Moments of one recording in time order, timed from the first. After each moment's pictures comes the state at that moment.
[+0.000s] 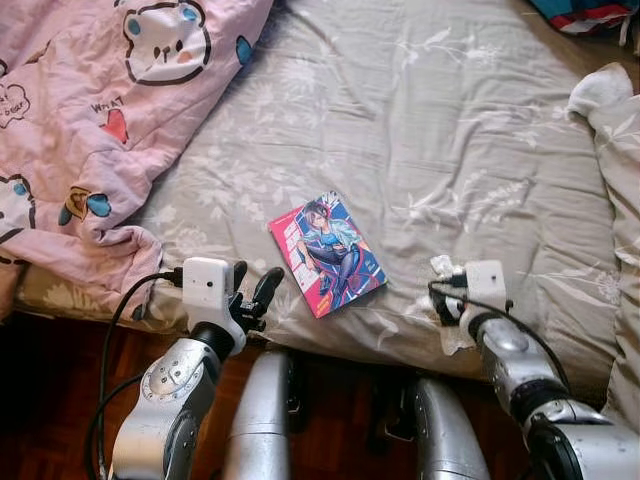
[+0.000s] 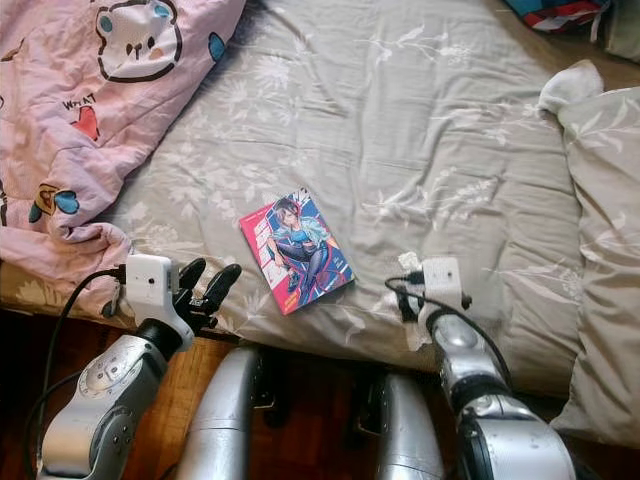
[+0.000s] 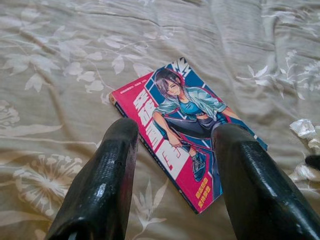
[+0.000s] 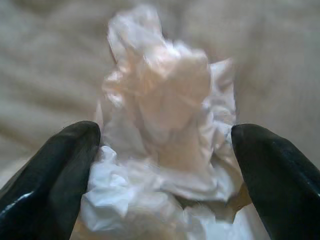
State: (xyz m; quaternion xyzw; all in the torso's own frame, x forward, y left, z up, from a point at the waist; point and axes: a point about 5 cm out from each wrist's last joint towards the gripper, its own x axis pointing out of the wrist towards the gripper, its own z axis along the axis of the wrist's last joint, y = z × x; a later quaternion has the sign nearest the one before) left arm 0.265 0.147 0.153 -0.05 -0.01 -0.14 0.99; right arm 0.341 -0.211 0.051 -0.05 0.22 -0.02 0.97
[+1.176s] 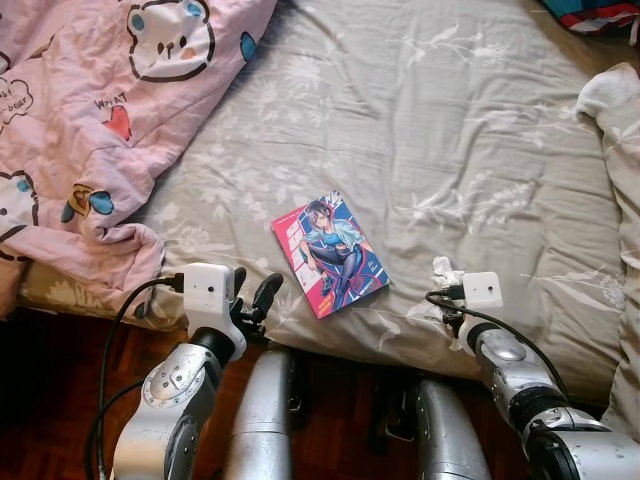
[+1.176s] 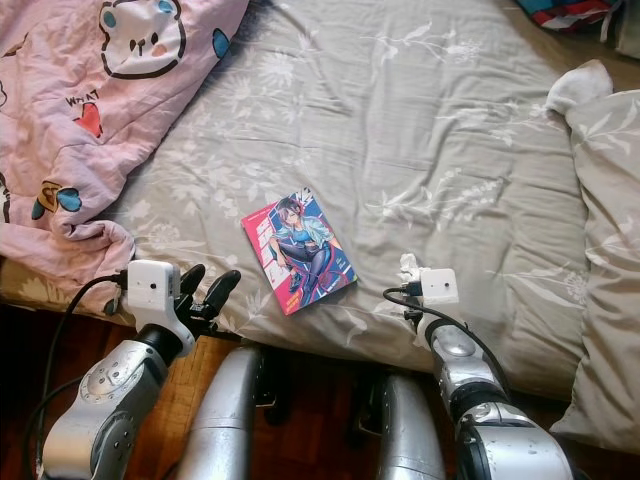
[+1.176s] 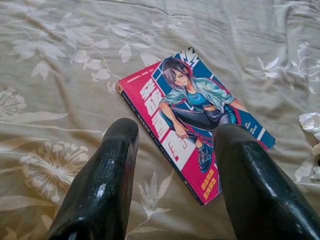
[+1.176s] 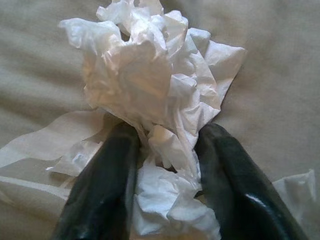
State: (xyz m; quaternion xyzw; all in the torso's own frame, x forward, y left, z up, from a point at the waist) left arm 0.263 0.147 0.147 -0.05 0.01 -0.13 0.99; right arm 0.335 -0.208 0.042 -0.06 0.24 -0.02 0.97
